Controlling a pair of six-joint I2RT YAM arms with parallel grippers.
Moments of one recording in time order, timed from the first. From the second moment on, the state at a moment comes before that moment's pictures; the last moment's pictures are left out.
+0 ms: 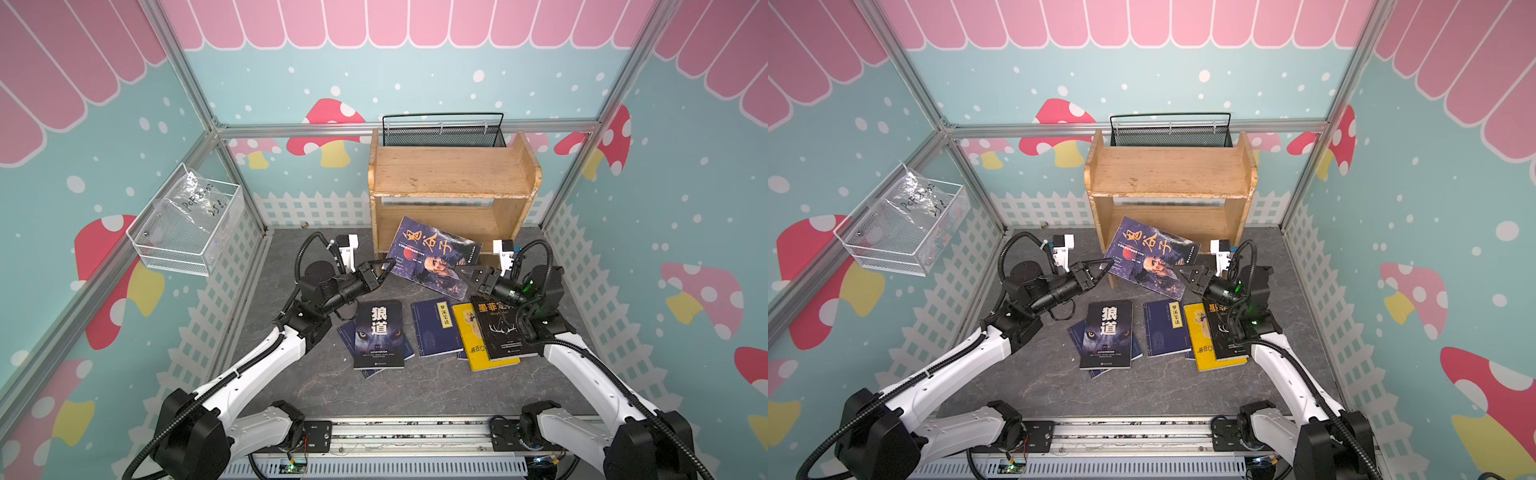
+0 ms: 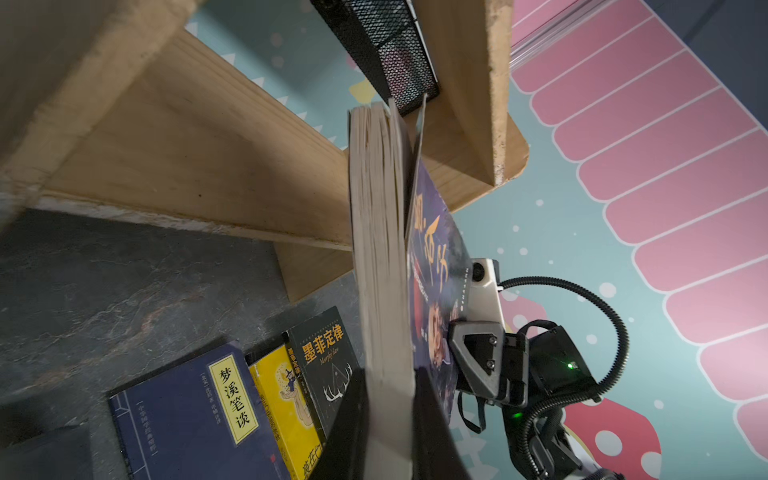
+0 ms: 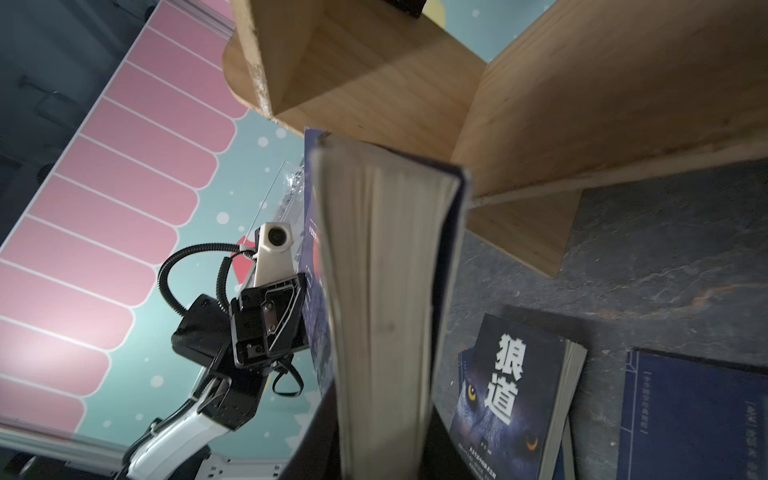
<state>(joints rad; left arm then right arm) -0.49 1.20 0.83 0.32 0.40 -0.98 0.20 1.10 0.73 0.35 -0.75 1.00</state>
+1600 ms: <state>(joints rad) -0.46 1.62 1.00 0.55 0.04 -1.26 0.24 1.47 0.88 0.56 -0.37 0.81</state>
